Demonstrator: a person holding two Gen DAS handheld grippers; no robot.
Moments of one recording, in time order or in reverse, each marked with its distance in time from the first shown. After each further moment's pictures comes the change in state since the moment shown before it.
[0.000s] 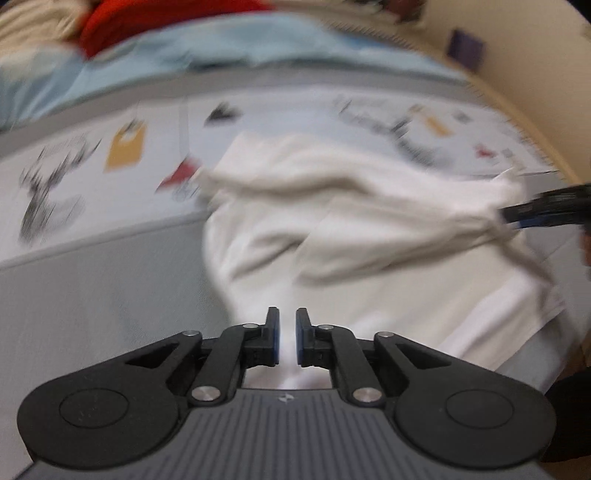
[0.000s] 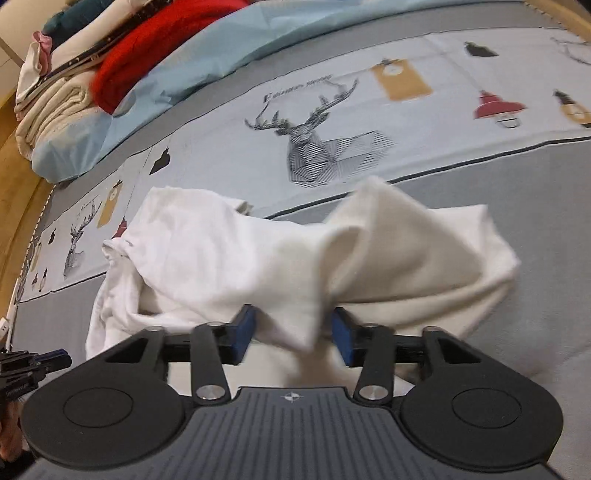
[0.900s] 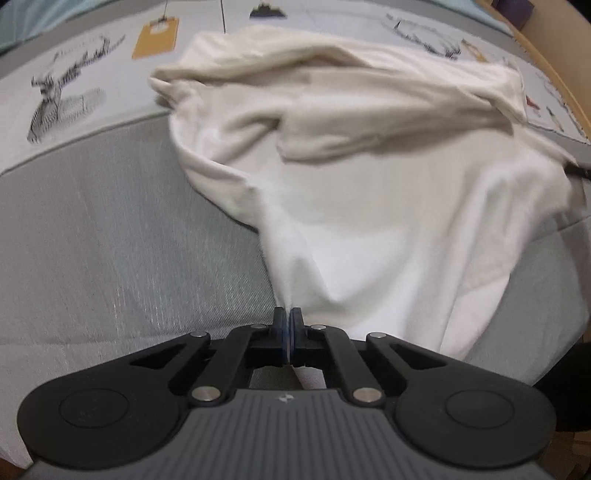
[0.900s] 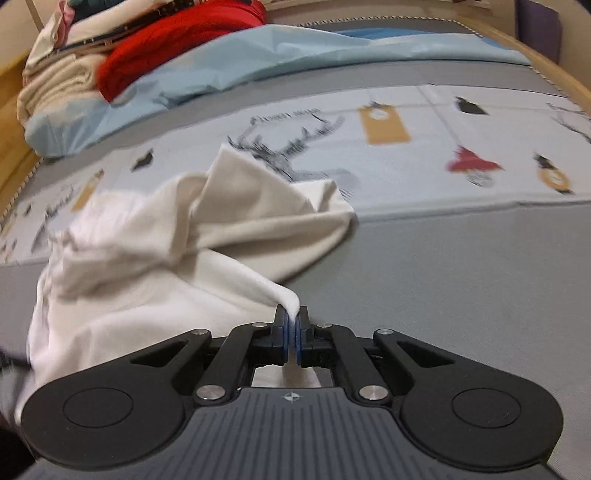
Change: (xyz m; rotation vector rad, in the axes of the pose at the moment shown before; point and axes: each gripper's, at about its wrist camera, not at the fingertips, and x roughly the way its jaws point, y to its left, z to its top) left arm 0.030 0.056 -0.029 -0.098 0.304 0.047; right arm -0.036 -0.046 -0.015 -0.172 -0.063 -0.145
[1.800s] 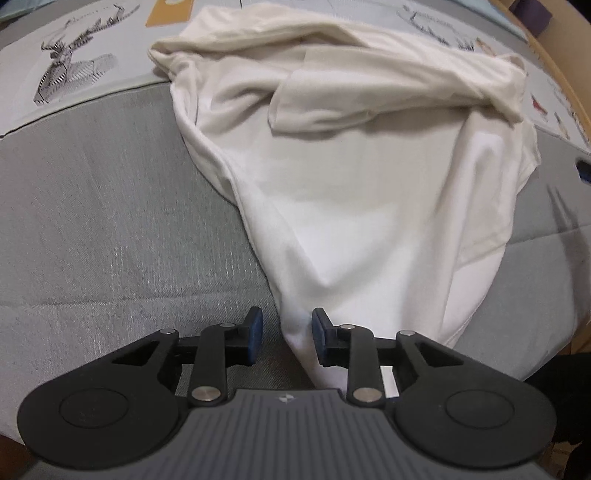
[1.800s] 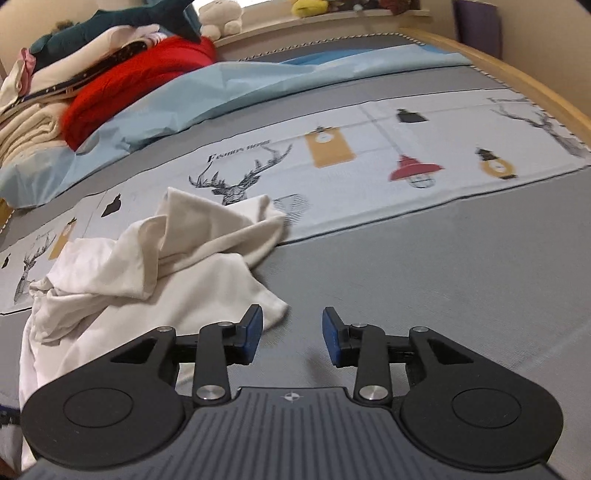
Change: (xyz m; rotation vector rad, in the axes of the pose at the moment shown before) left arm 0.013 0.008 -0.007 -0.066 0.088 -0.019; right arm 0.010 0.009 0.011 0.134 -0.125 -0.077
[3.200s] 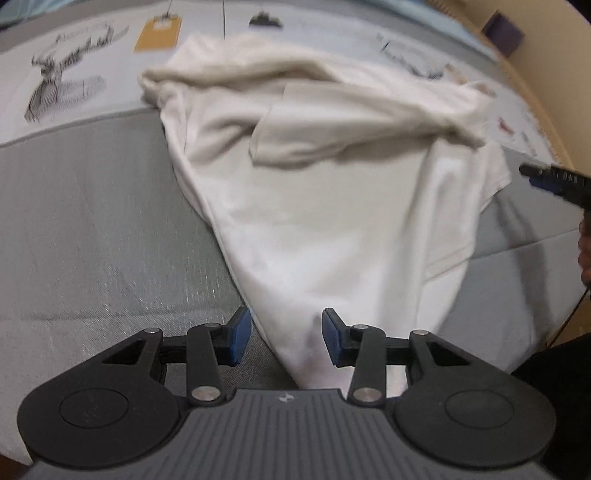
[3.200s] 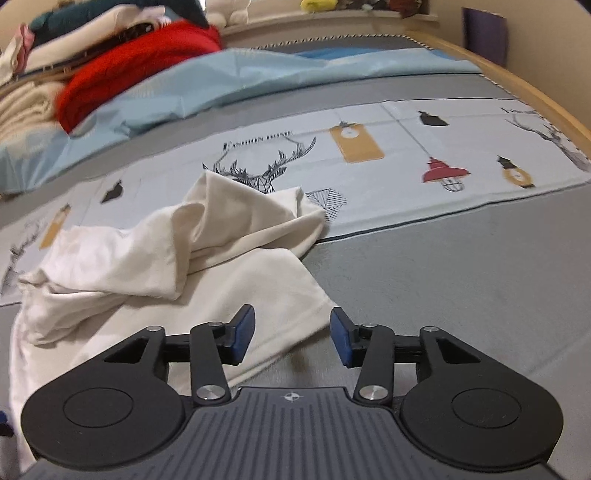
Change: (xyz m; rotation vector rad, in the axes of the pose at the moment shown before) left arm -0.017 0.004 0.003 0.003 -0.077 -0.105; right arm 0.021 0.056 -0.002 -0.043 0.021 -0.092
